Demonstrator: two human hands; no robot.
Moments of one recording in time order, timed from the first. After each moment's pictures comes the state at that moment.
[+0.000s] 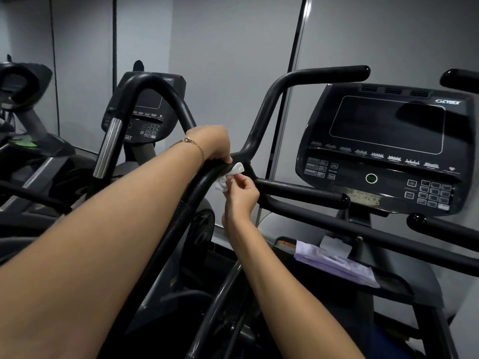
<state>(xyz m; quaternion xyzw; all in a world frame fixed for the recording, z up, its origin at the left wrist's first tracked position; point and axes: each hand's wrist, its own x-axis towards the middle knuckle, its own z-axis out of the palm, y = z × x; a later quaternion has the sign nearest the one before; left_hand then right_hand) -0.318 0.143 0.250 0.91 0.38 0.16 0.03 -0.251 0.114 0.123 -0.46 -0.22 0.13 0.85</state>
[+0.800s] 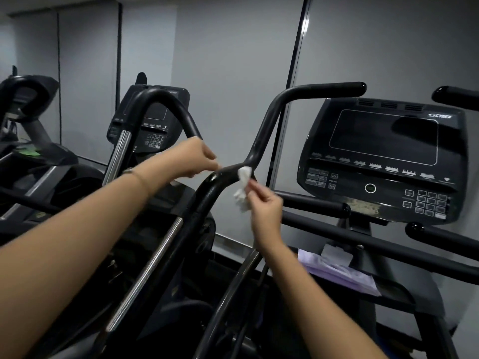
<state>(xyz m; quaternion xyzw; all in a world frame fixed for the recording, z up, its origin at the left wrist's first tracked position) -0.385 0.141 0.231 0.88 0.30 0.28 0.25 -0.253 0.054 0.129 -0.51 -0.41 0.02 0.76</state>
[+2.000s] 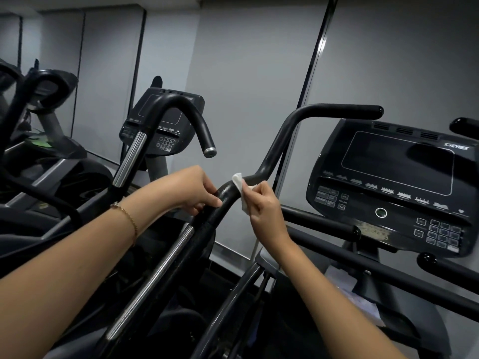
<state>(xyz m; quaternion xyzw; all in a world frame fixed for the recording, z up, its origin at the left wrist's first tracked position) -0.410 0.138 0.200 0.85 0.28 0.22 0.37 -0.233 0.065 0.145 -0.56 -0.65 -0.23 0.46</state>
